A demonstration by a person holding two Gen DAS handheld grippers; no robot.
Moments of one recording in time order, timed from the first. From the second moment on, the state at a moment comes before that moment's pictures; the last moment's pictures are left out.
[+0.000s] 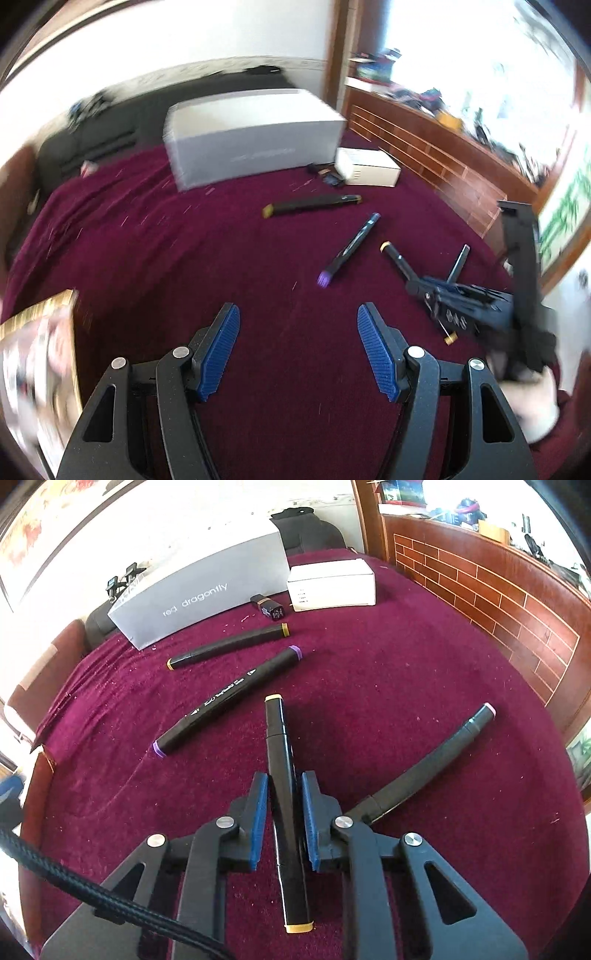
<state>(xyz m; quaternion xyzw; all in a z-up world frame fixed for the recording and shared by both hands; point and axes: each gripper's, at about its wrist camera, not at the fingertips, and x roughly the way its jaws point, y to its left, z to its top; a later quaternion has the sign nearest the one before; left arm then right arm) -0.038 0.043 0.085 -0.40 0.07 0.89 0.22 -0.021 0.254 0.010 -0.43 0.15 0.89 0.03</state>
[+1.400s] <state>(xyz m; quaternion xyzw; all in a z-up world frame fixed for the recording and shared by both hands) -0.070 0.131 0.021 -0.44 0.17 0.84 0.25 -0.020 0.265 0.007 -0.42 0.21 0.88 0.02</state>
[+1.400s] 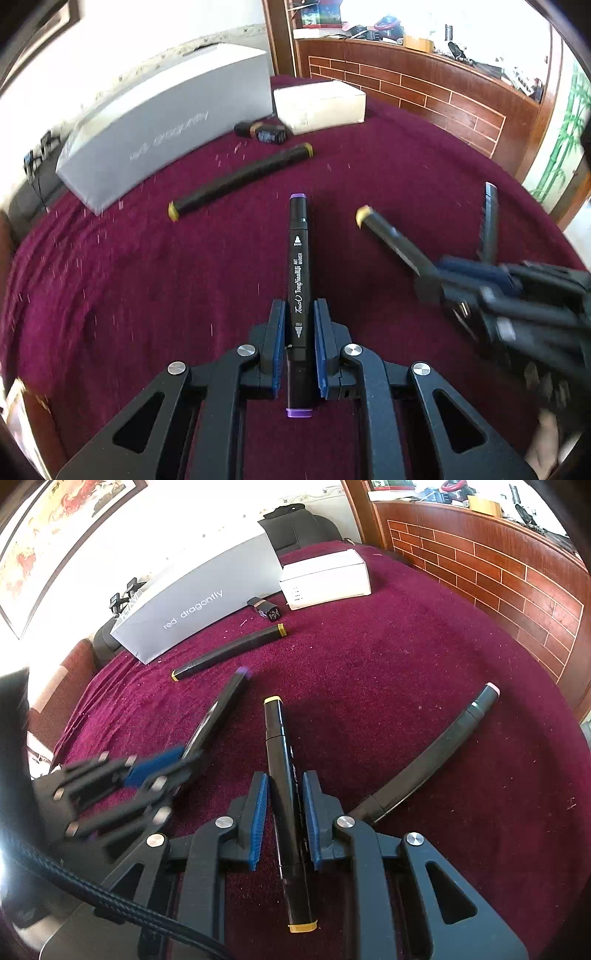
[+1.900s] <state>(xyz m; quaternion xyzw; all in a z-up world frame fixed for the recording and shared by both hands) -0.083 0.122 0.013 -0.44 0.10 0.87 0.18 -0.019 0.262 0.007 -0.42 0.20 0.89 0.01</state>
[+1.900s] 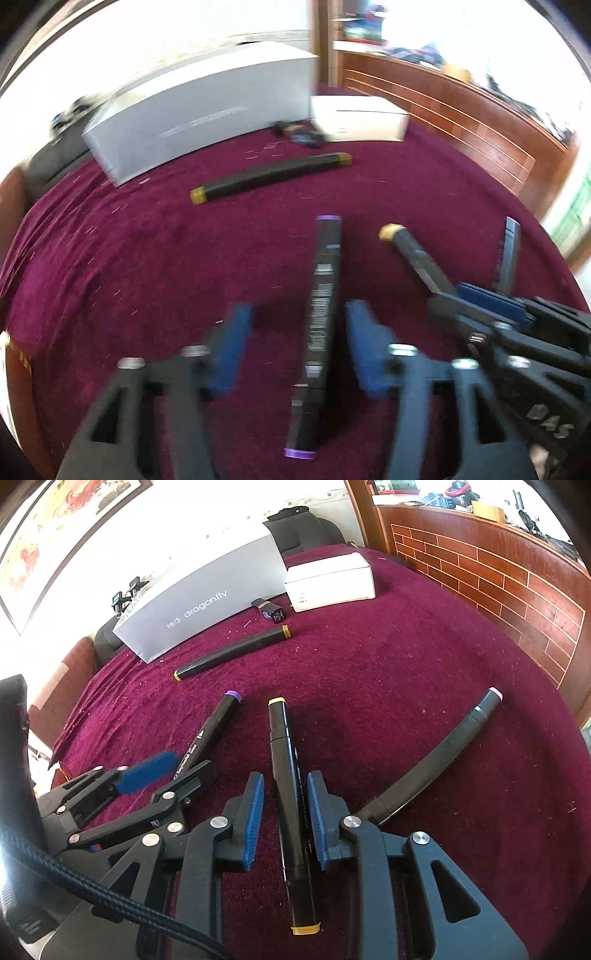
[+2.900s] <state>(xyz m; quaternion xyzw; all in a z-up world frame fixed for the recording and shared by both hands) -0.020 0.088 0.018 -0.43 0.13 0.87 0.19 -0.024 0.241 0.011 -0.43 0.14 0.89 0.03</state>
